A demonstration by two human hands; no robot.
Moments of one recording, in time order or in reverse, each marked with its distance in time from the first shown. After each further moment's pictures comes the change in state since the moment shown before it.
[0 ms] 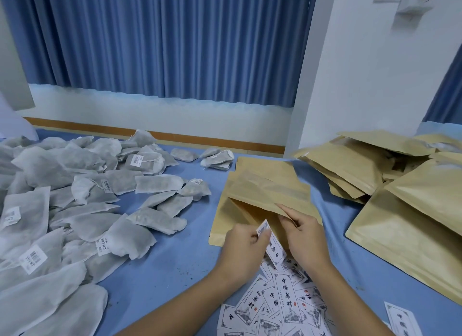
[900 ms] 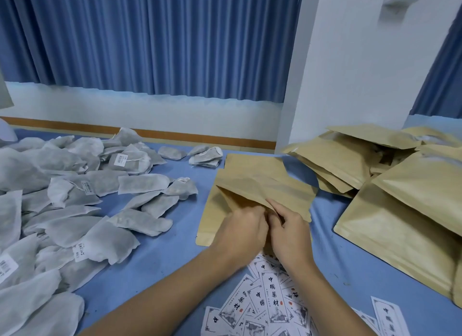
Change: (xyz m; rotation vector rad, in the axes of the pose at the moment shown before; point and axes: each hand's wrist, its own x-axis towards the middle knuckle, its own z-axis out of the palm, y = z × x) left_hand 0.036 0.013 0.009 0.558 -0.012 0.354; right_hand -0.004 -0.010 0.007 -0.095 0.082 0.008
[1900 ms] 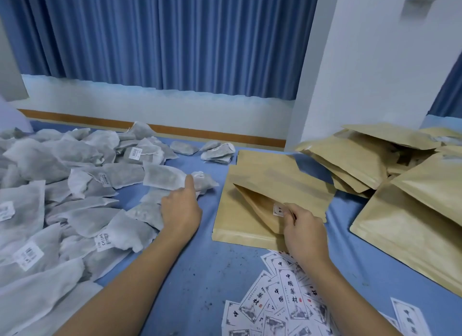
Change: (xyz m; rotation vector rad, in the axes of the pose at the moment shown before) left_hand -0.004 -0.131 -0.046 0.360 0.166 -0.595; right_hand 0.000 -0.010 0.003 -0.338 -0.023 0.018
